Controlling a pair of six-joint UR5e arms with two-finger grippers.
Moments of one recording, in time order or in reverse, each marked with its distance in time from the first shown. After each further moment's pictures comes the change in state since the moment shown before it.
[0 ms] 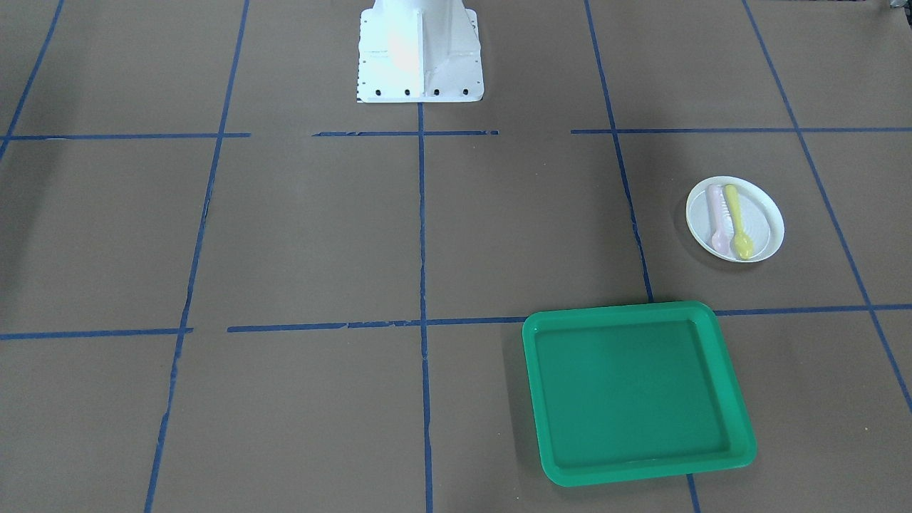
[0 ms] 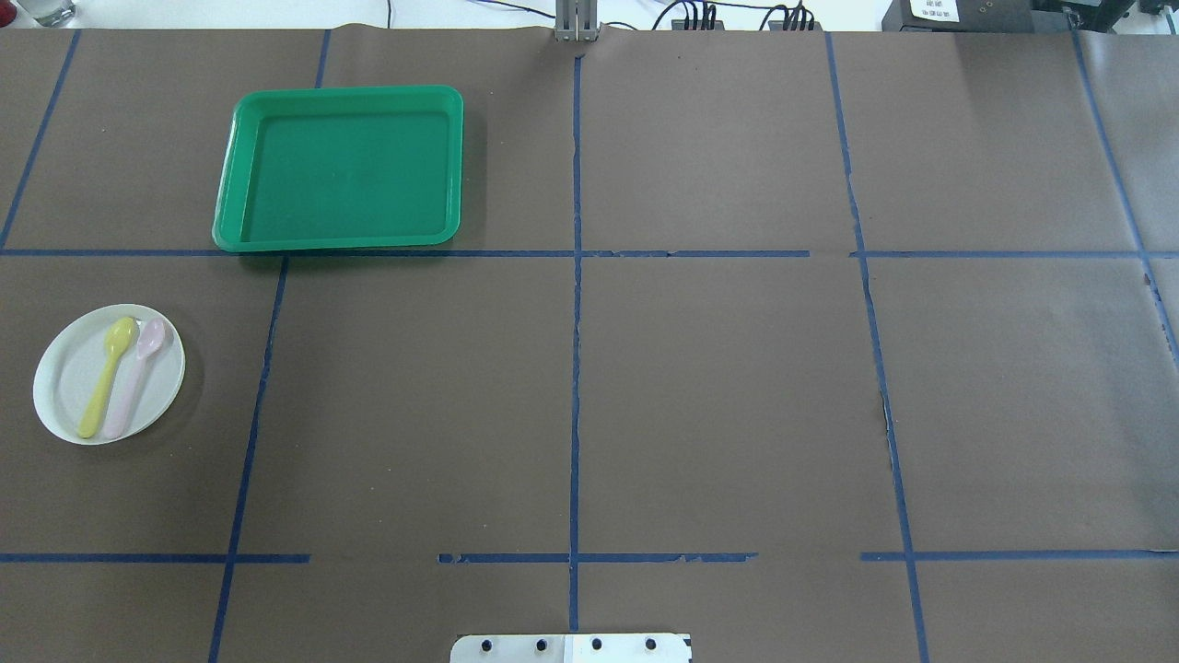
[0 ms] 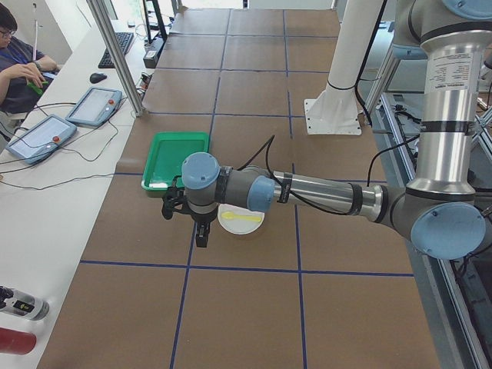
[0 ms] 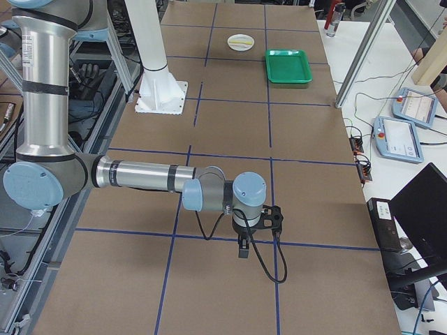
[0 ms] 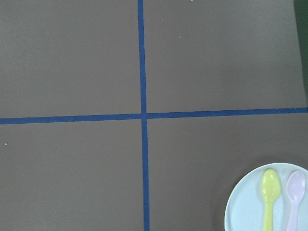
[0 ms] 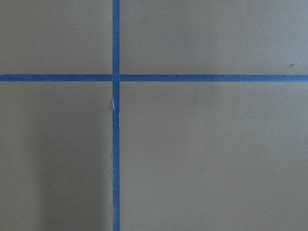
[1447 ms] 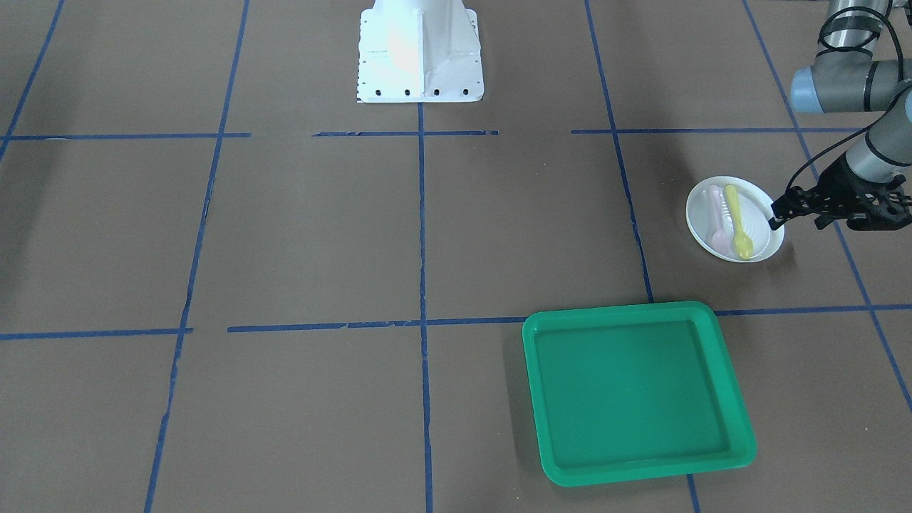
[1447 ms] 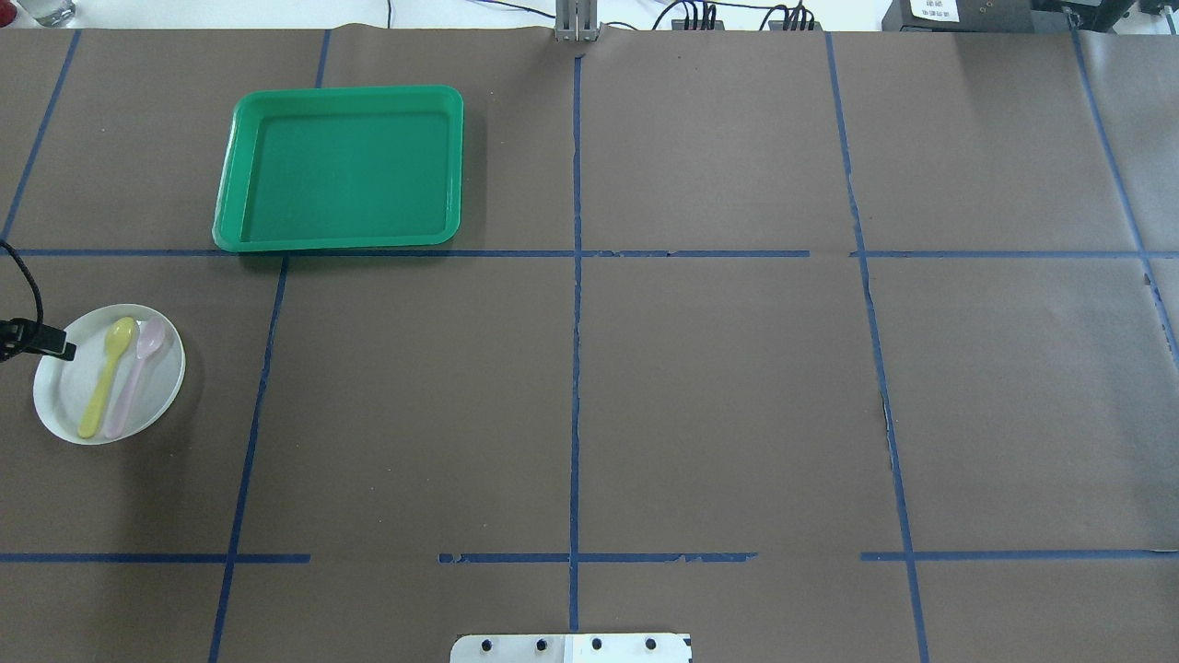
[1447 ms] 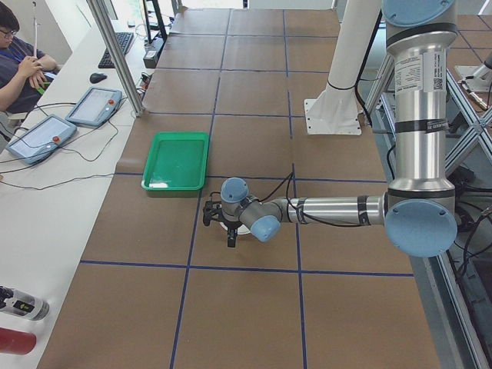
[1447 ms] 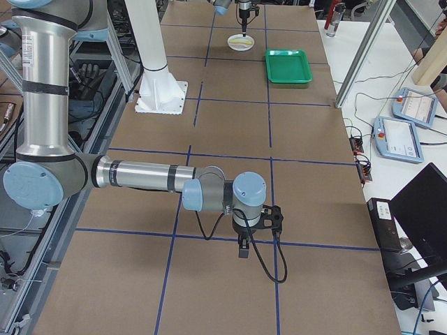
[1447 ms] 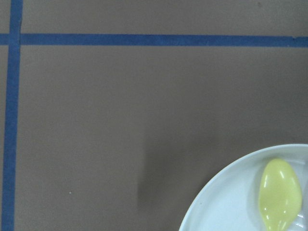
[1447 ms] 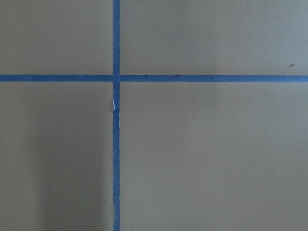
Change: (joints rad) left arm 0.457 0.100 0.235 -0.659 0.199 -0.502; right arm 0.000 0.000 0.000 0.000 0.000 0.000
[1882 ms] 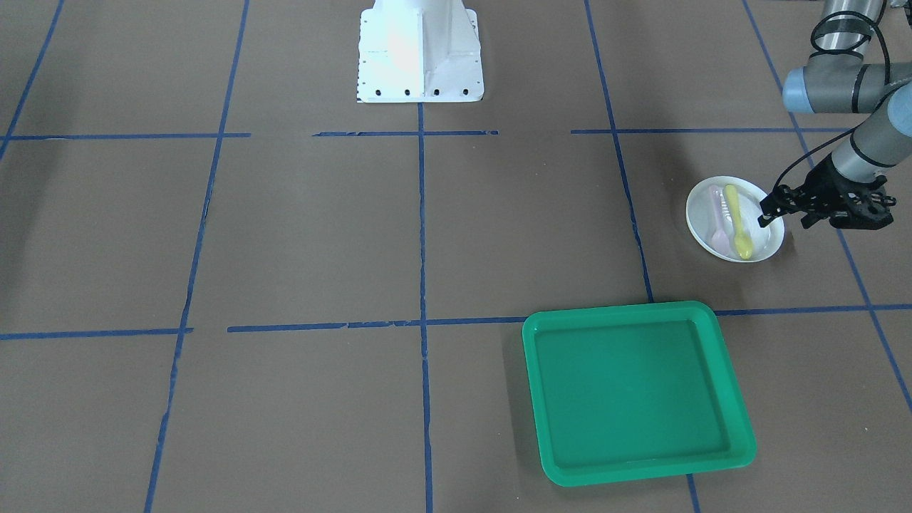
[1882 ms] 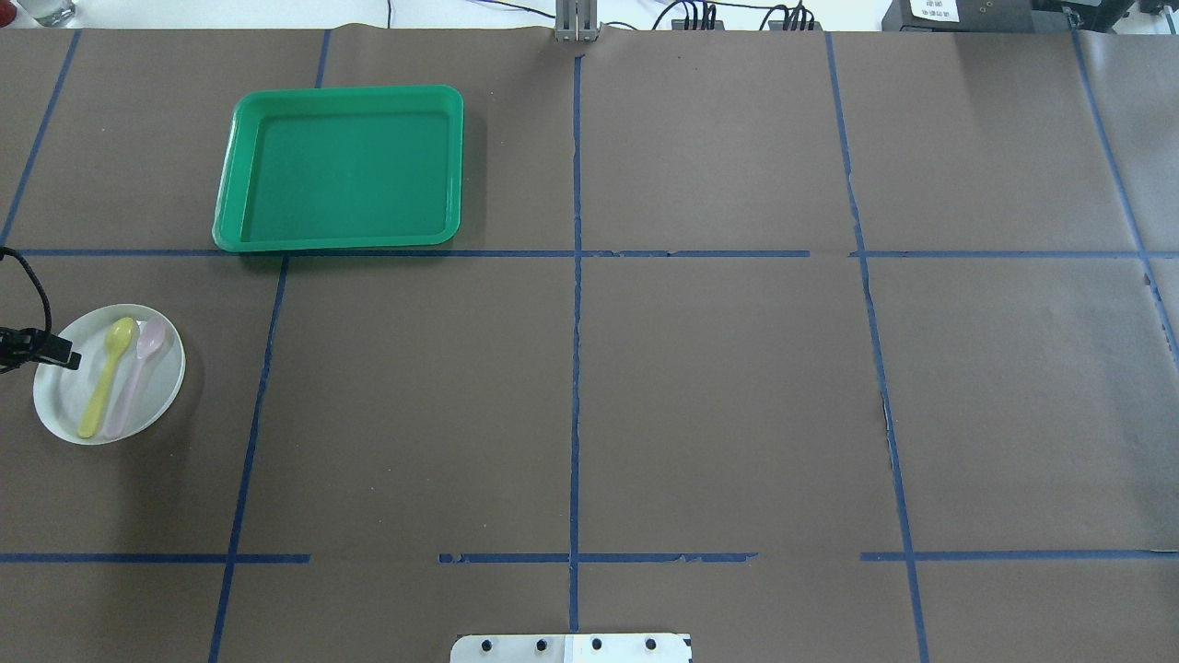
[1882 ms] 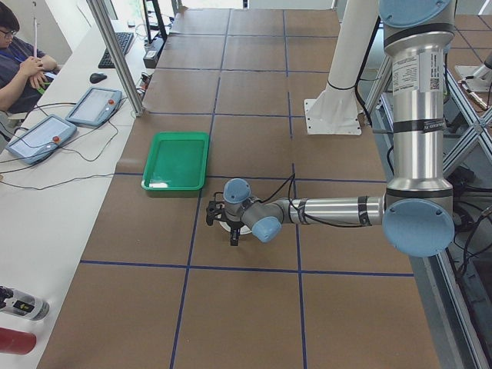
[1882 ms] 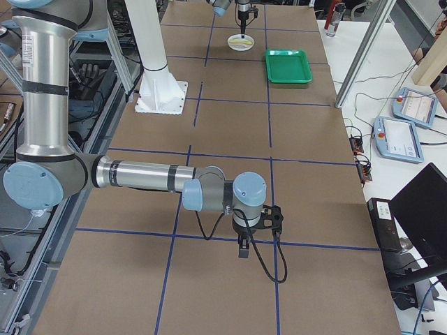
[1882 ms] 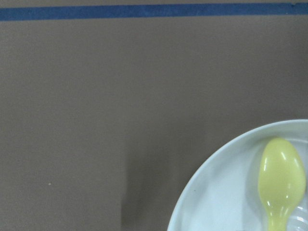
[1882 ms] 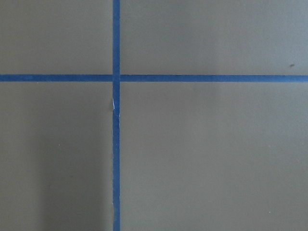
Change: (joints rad) left arm 0.018 0.001 0.003 -0.008 0.001 0.002; right arm 0.000 0.000 0.000 0.000 0.000 0.000
